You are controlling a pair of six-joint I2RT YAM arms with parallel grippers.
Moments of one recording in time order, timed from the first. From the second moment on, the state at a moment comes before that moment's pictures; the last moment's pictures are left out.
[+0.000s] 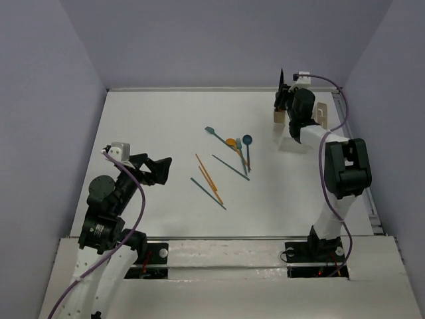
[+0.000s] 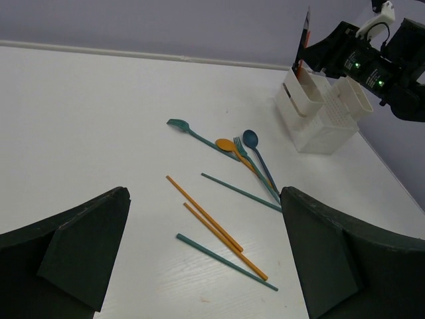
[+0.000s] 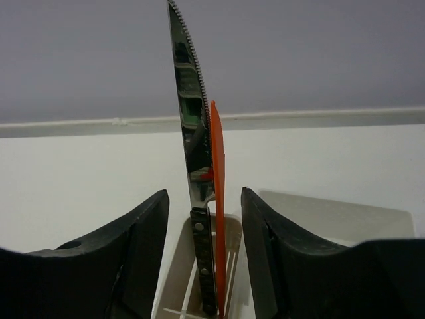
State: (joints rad) left arm -0.26 0.38 0.64 -0.29 0.14 -0.35; right arm 0.13 1.90 1.25 0.59 0.10 0.12
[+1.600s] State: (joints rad) left arm -0.26 0.36 0.64 -0.29 0.17 -0.35; right arm 0.56 2.42 2.07 -0.52 -0.12 -0.11
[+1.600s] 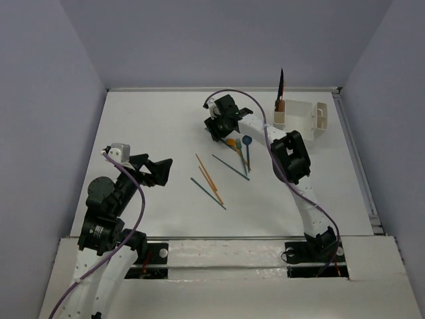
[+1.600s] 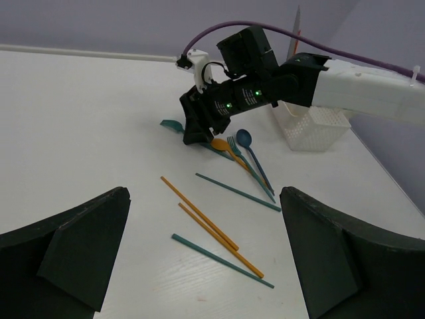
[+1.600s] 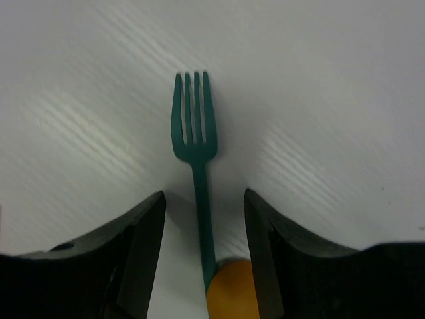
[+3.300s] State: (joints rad) left arm -0.26 0.36 0.64 -0.29 0.18 -0.35; right arm 0.54 1.86 1.37 0.34 0.06 0.29
